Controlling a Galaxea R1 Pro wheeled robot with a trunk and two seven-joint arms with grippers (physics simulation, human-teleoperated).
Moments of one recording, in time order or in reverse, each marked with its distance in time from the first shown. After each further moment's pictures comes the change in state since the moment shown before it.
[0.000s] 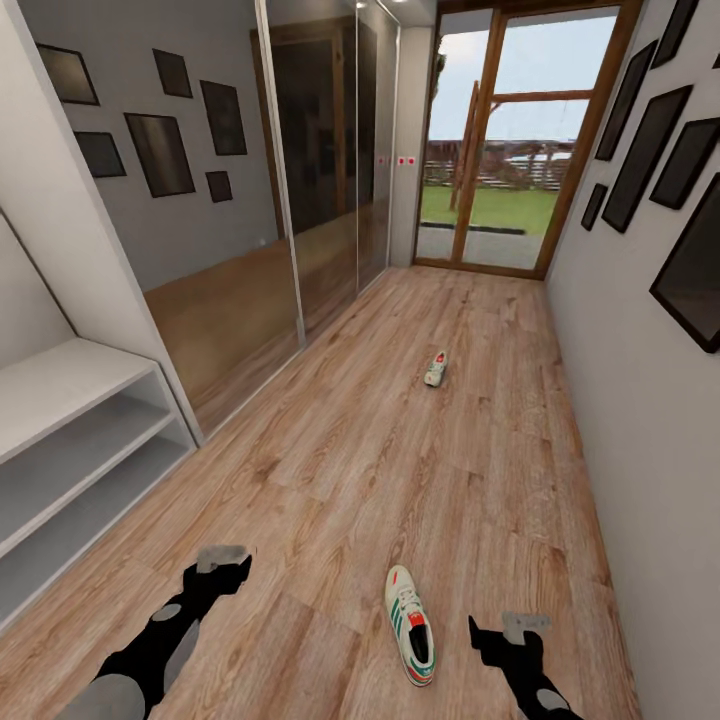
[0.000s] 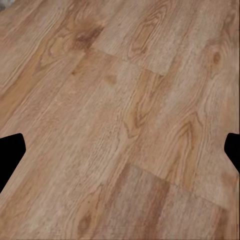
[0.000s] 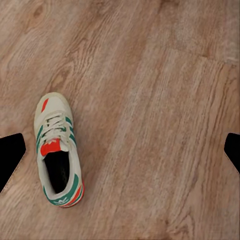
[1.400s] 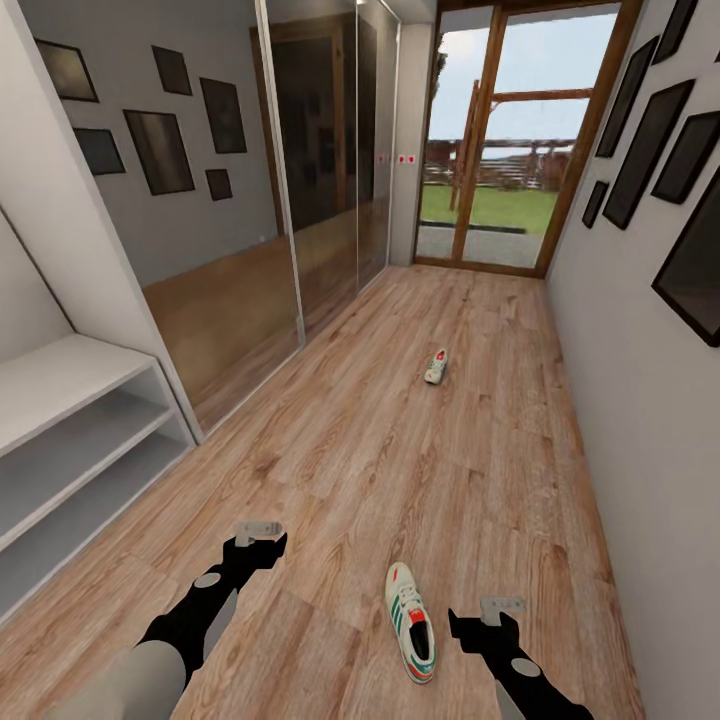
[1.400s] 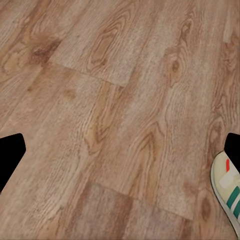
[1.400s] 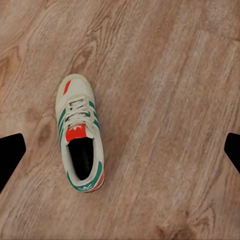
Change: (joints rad) left arm -0.070 -0.092 -0.046 -0.014 -0.036 0.053 -0.001; right arm 0.001 0.049 0.002 -0.135 0.053 0.228 0.003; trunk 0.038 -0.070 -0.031
